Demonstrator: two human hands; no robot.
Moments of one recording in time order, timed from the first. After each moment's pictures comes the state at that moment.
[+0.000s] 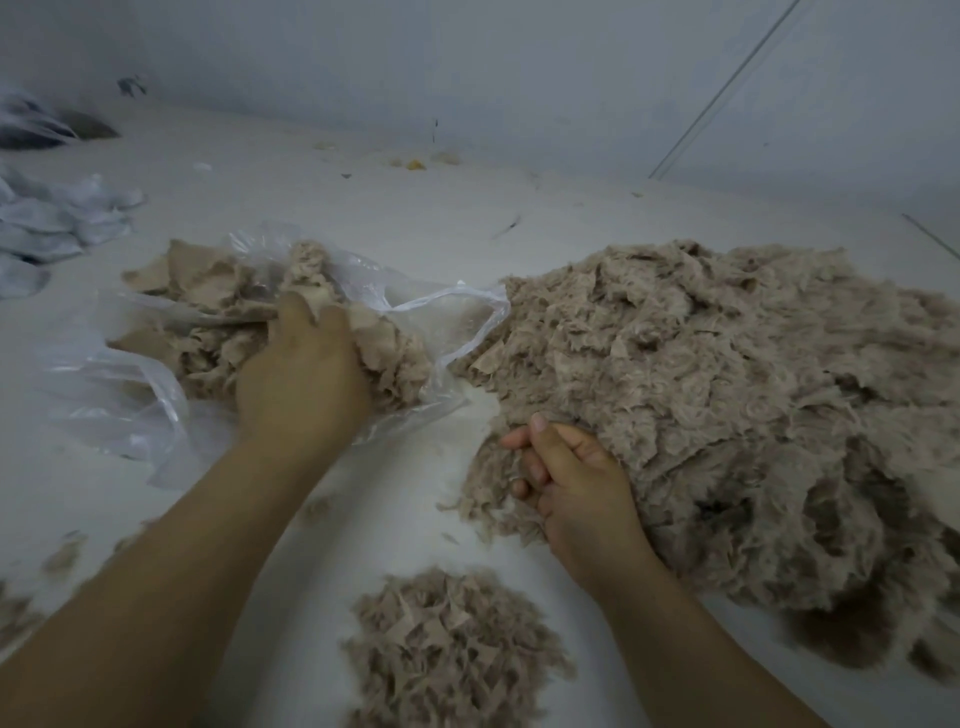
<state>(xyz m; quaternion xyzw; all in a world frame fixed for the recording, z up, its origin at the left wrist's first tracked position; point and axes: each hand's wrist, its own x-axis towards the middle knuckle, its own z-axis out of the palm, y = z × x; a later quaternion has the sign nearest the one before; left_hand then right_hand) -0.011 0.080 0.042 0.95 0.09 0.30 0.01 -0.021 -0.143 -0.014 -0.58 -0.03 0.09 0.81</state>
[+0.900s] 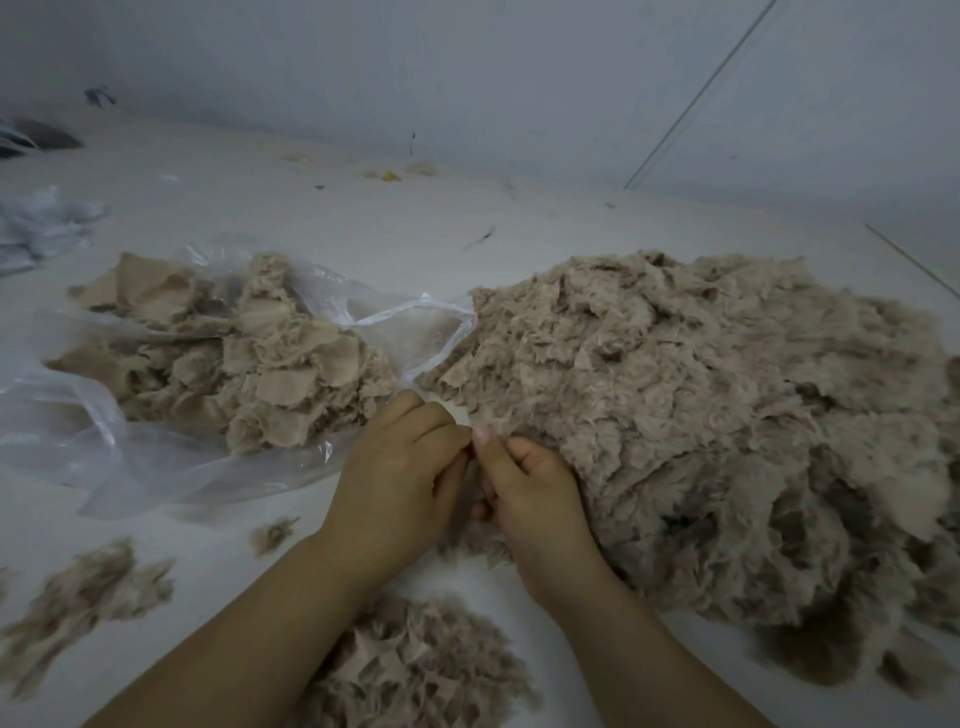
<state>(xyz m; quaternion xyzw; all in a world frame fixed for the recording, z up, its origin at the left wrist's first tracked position) -0.026 0.002 0.004 0.89 -0.21 0.34 0.21 -0.013 -0.136 -0.017 -0.65 -0.05 0.08 0.75</state>
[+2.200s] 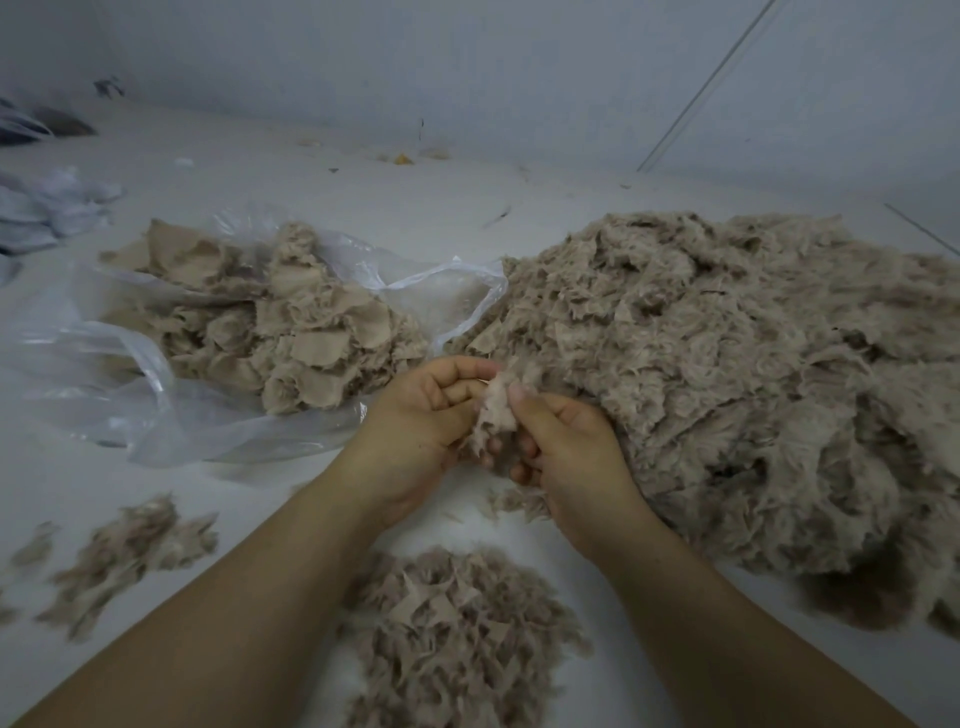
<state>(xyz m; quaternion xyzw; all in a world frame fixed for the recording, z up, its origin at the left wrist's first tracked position) -0.028 0.011 0.006 0.59 -0.05 -0.02 0.81 -0.014 -0.134 -0.012 -0.64 -0.04 0.08 0.76</state>
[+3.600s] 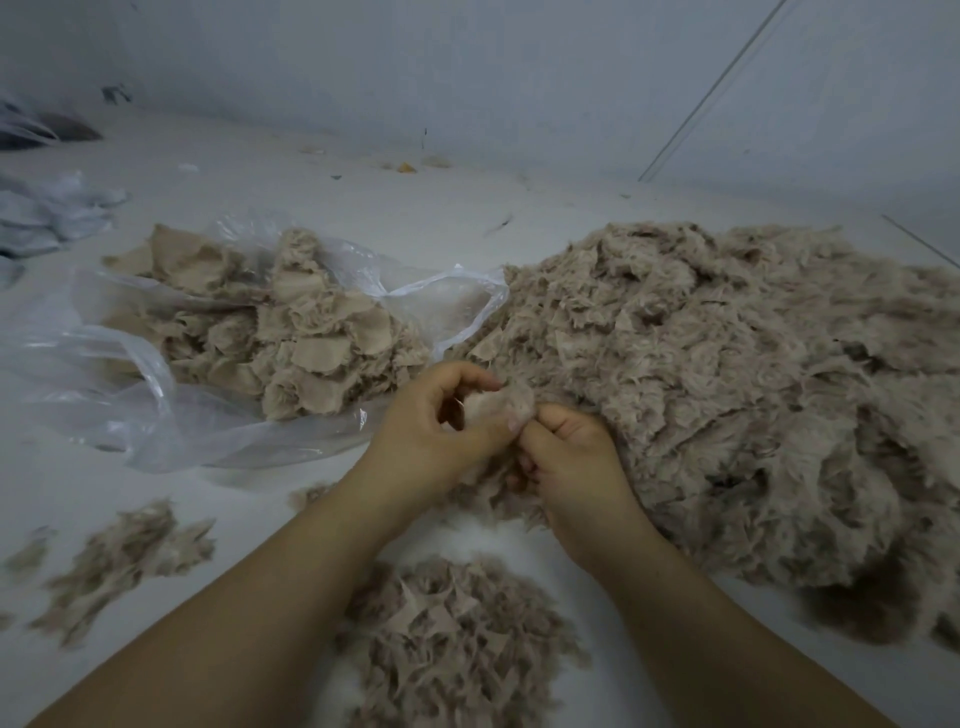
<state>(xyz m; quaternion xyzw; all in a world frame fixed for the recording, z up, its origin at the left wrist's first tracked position) -0.034 0.009 0.006 0.74 -0.06 0.08 0.66 -0.020 -0.134 -0.010 -0.63 -0.06 0.09 0.77</state>
